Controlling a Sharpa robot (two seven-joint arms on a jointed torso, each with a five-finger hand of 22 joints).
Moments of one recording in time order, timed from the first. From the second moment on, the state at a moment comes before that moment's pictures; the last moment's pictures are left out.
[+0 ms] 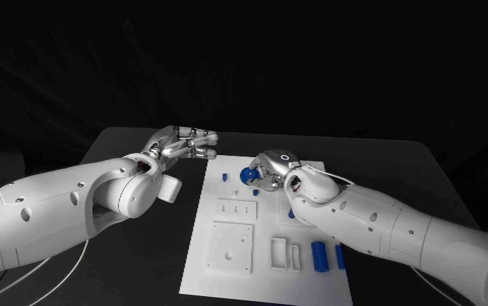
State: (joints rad) left arm 1.37 -0.85 -0.13 1.50 -0.14 -0.33 0.30; left_hand 1.28 0.00 0.07 -0.05 0.11 0.93 0.16 0.07 0.06 1.09 0.14 0.06 0.06 1.21 0.10 0.12 0.08 0.05 1.03 0.09 0.22 0.08; right arm 1.11 -0.43 0.08 1.11 -1.80 -0.39 -0.19; right_hand 1.19 -0.11 0.29 0.02 0.10 1.02 0.09 0.07 0.06 1.32 -0.02 1.08 1.12 1.45 -0.08 1.05 1.00 0.08 1.47 -0.10 0.60 1.31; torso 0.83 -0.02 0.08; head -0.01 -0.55
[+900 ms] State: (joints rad) left arm 1.38 -0.86 -0.13 1.50 -0.15 -0.33 0.30; left_hand 1.28 0.00 0.06 -0.04 0.11 0.93 0.16 0.07 0.06 1.09 0.14 0.06 0.06 1.21 0.10 0.12 0.08 0.05 1.03 0.09 0.22 0.08; right arm 1.11 -0.48 0.08 1.13 -1.70 -0.44 -0.16; right_hand 1.15 -0.12 0.28 0.05 0.06 0.94 0.11 0.06 0.06 1.31 -0.01 1.08 1.12 1.45 -0.08 1.05 1.01 0.08 1.47 -0.10 0.60 1.31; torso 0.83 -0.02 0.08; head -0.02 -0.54
